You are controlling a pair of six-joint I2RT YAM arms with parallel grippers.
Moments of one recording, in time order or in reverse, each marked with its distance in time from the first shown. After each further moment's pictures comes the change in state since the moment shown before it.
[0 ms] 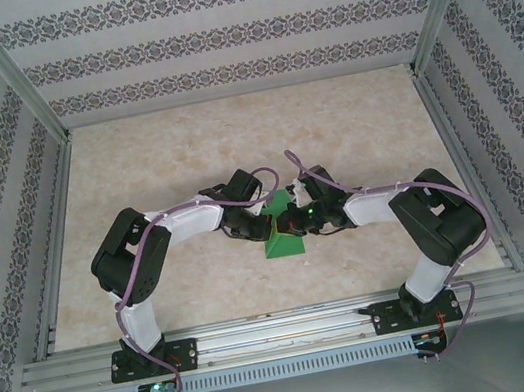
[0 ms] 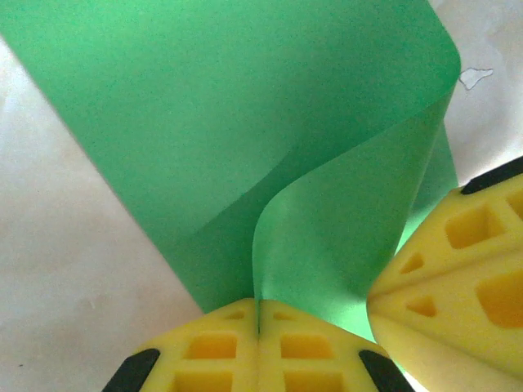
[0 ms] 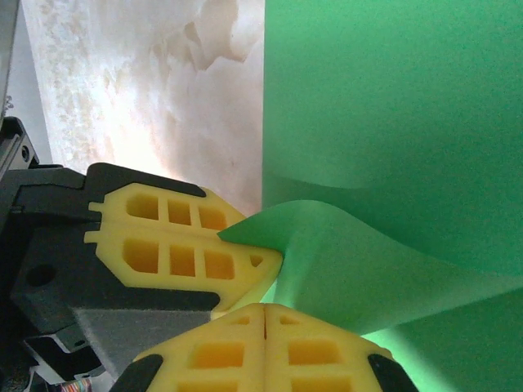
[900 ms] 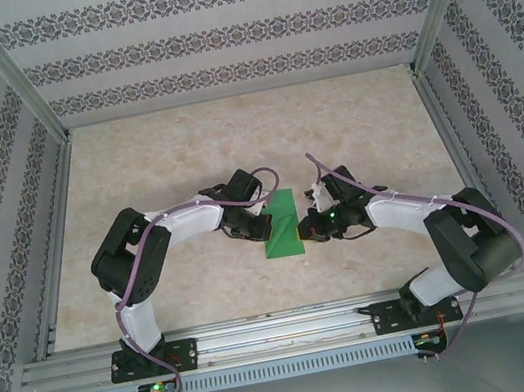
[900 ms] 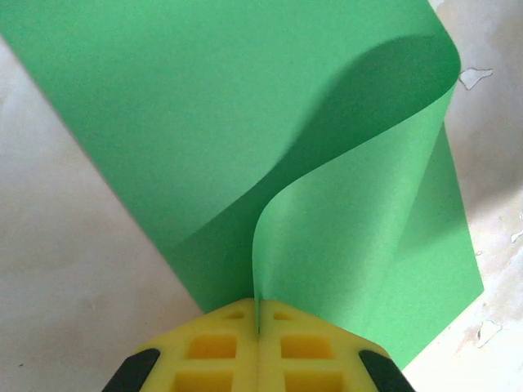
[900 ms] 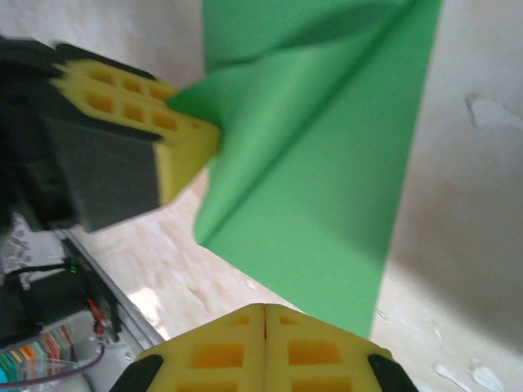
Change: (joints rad) left arm 0.000 0.000 0.000 0.000 0.000 0.000; right arm -0.099 -0.211 -0.061 -0.299 -0.055 -0.164
